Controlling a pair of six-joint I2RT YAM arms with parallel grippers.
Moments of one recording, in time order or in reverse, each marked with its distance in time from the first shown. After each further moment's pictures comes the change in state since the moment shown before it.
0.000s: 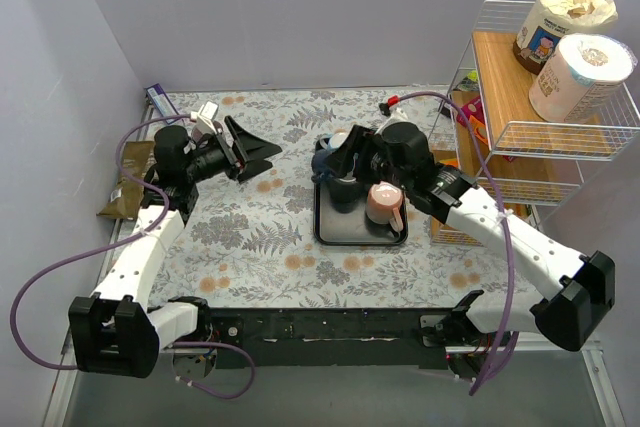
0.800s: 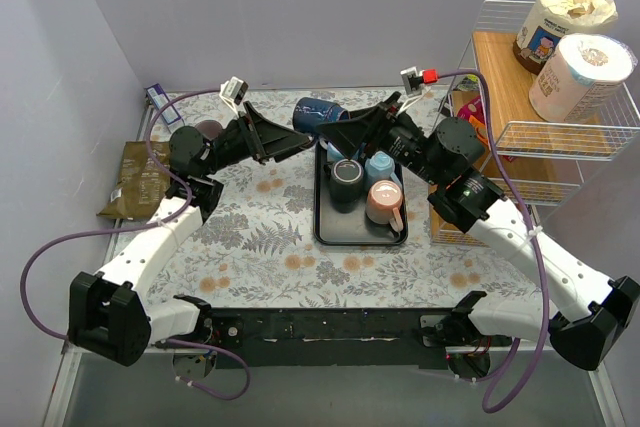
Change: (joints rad) left arm -0.255 0.073 0.050 0.637 0.002 -0.359; right arm -0.001 -0.143 0.027 0.522 -0.230 -0.193
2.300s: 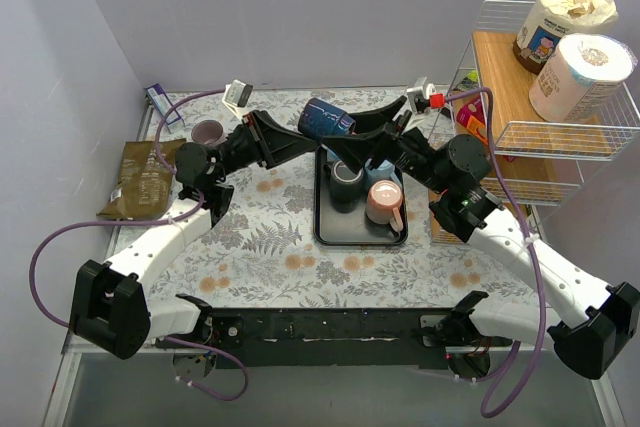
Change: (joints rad) left arm -0.084 0.046 -0.045 0.347 -0.060 -0.062; right arm -0.022 -0.046 -0.151 0.273 -0.133 -0.188
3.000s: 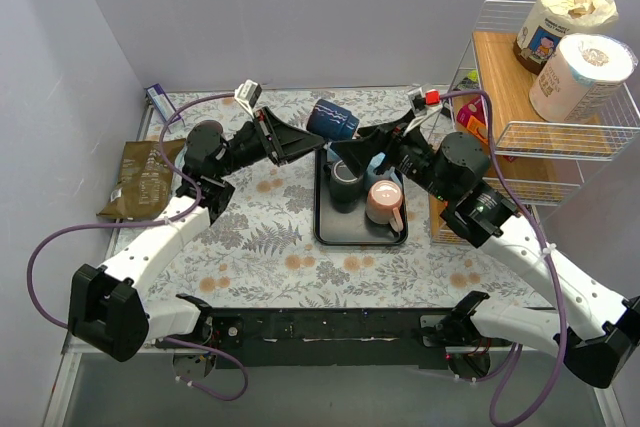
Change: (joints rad) left arm -0.016 -0.014 0.037 -0.346 -0.072 0.047; right arm 0.011 -0.063 0.035 -0.372 0.203 0.015
